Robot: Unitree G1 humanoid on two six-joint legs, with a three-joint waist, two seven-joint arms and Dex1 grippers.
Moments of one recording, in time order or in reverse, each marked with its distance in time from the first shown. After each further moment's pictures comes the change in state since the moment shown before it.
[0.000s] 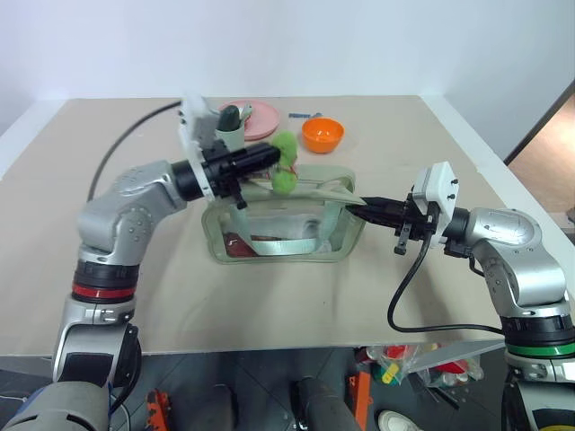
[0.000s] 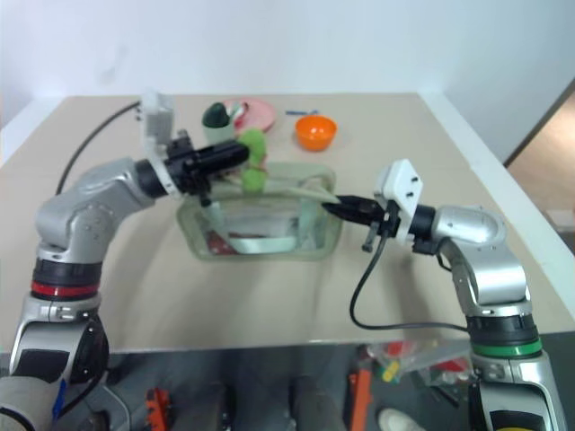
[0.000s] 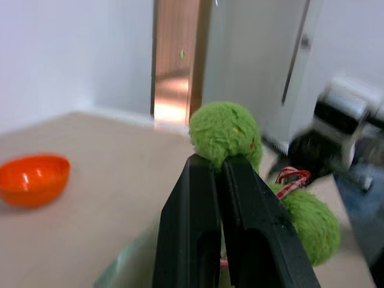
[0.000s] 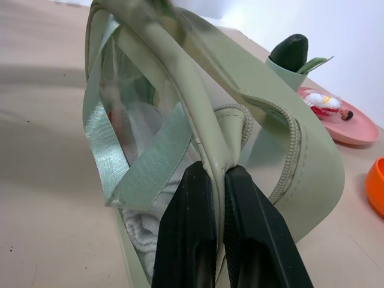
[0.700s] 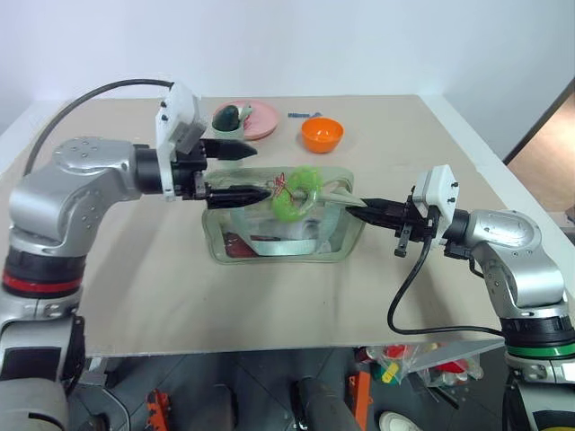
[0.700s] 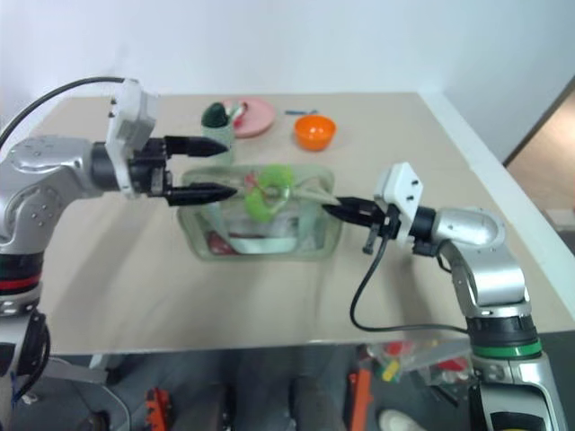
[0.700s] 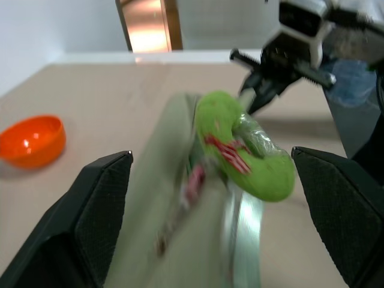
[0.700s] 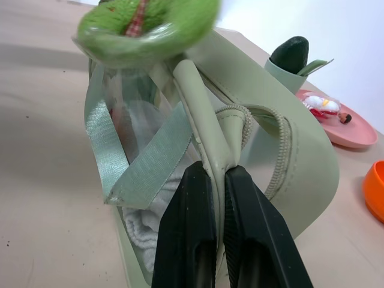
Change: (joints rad) left arm -0.003 0.323 -0.014 -0.156 0.044 0.114 -0.221; right arm 0.006 0.000 0.007 0.028 -0.005 -0.058 0.013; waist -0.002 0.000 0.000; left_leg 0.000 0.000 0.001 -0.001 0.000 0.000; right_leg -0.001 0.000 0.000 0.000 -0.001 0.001
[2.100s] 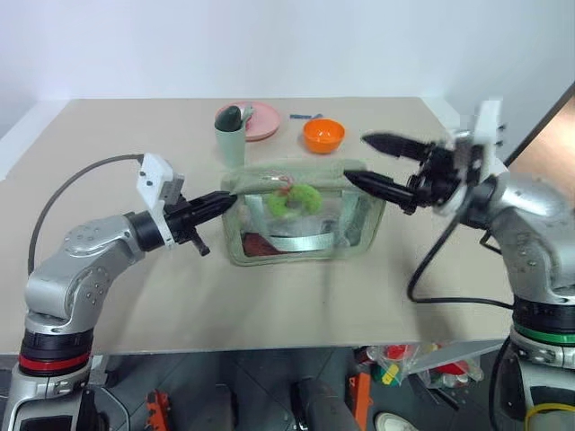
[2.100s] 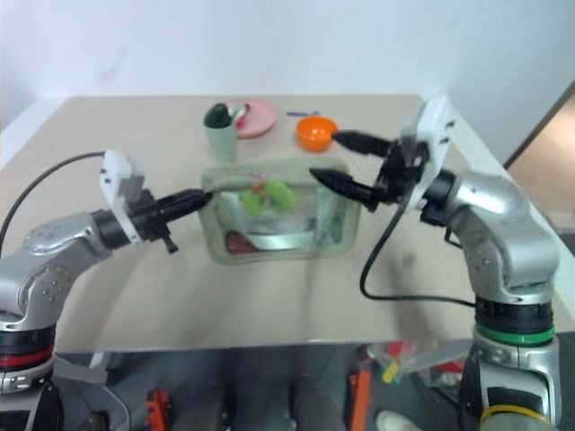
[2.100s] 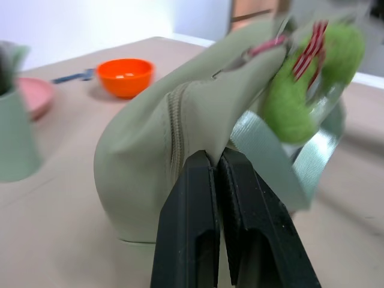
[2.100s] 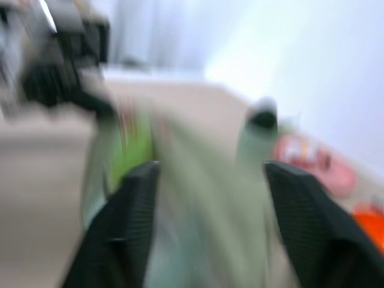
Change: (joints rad) left arm 0.385 -0.199 0.162 -0.168 -0.013 -0.048 0.357; right arm -0.148 0.008 -0.131 -0.237 0.317 0.366 -0.207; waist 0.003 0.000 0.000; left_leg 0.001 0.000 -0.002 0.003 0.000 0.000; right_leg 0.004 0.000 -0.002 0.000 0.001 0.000
